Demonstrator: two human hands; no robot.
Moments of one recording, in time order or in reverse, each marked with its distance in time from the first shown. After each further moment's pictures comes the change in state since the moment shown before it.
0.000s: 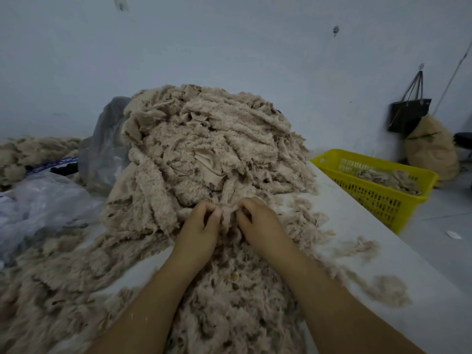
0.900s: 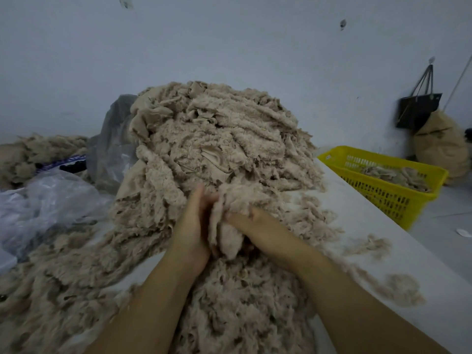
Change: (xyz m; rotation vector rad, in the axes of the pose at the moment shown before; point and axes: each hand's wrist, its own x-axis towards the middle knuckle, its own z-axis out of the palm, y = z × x) left_hand -0.005 0.027 -0.016 -1.041 -0.068 -0.352; right_hand -0.012 -0.025 -0.005 0.708 -0.299 0.187
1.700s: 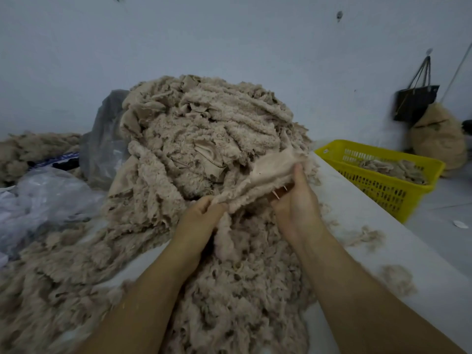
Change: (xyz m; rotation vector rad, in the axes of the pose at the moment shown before) left_hand 0.002 -0.011 -0.002 0.562 0.068 0.026; right_hand 0.016 -0.004 -0.043 0.994 0.634 -0.014
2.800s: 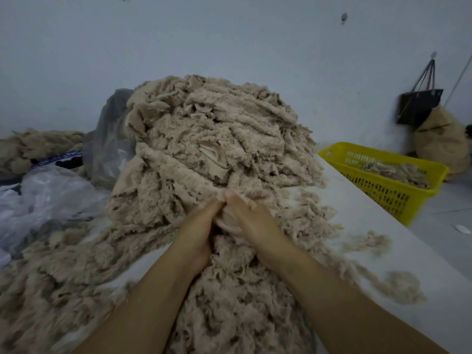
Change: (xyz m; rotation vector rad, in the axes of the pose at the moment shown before) left_hand 0.005 -0.001 0.005 -0.314 -0.037 -0.057; right_hand -0.040 0.044 0.012 -0.831 -0.437 0.053
